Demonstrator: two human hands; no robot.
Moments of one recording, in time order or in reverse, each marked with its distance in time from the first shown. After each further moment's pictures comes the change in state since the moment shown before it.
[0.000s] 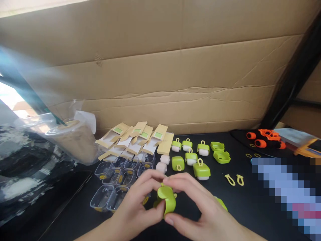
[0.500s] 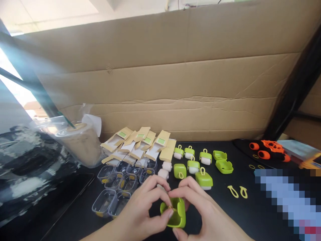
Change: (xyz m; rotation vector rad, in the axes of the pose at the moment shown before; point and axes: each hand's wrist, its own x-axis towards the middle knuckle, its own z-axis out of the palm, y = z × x) left_hand 0.001 -0.002 -0.003 0.212 -0.077 0.055; right_hand 0.009 -0.005 -0.002 -0.084 -0.125 0.092
